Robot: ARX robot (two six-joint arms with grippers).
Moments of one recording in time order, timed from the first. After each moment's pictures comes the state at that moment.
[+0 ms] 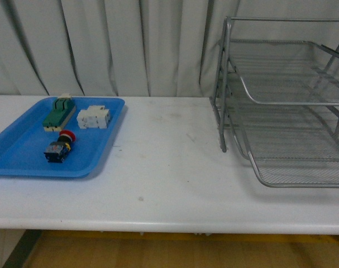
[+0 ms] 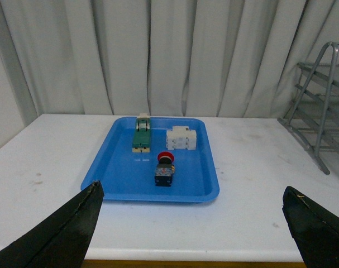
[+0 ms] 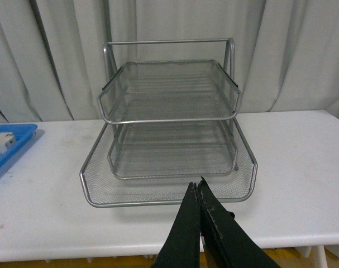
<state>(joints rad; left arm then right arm) 0.00 0.01 0.01 0.00 0.00 0.00 0.00 0.00 0.01 0.00 0.00 0.01</state>
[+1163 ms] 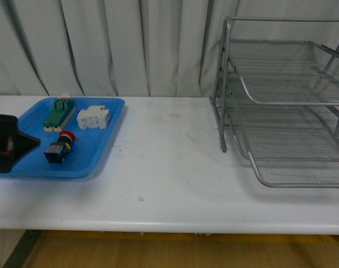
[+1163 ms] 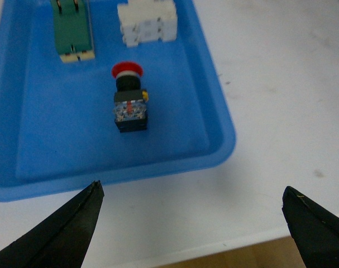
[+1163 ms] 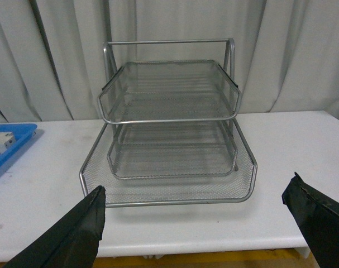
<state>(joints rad) 0.09 1.61 0.67 0.31 0.24 0.17 0.00 0.00 0.01 0.00 0.00 0.00</state>
